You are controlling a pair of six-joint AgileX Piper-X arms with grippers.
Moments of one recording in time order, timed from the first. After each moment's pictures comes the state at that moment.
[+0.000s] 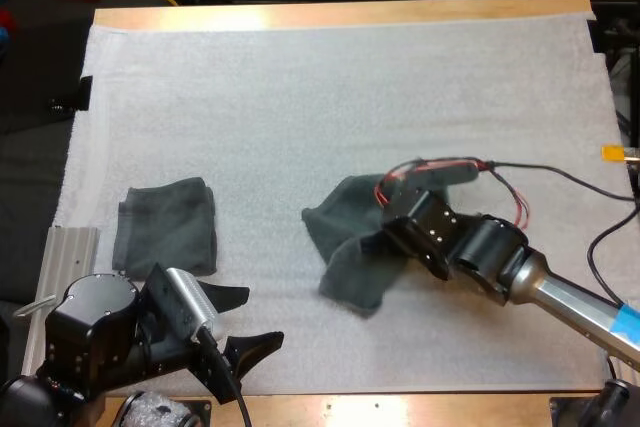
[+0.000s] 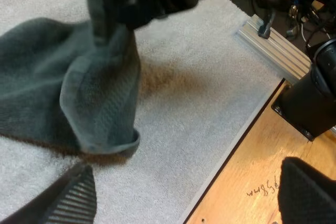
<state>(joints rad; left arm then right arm) -0.36 0.49 -0.90 1.21 0.64 -1.75 0.88 1.35 -1.00 0.80 0.34 -1.25</state>
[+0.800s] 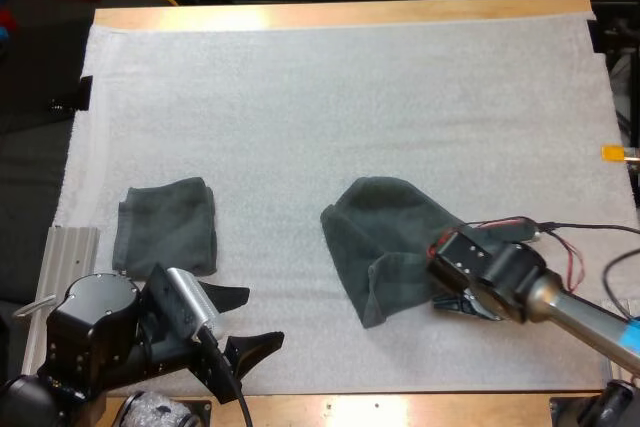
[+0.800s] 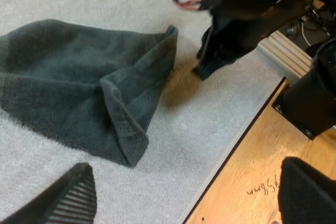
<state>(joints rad) -0.36 0.49 -0.89 1.21 0.64 -1.75 0.83 1.25 -0.77 1.15 0.36 -1.13</state>
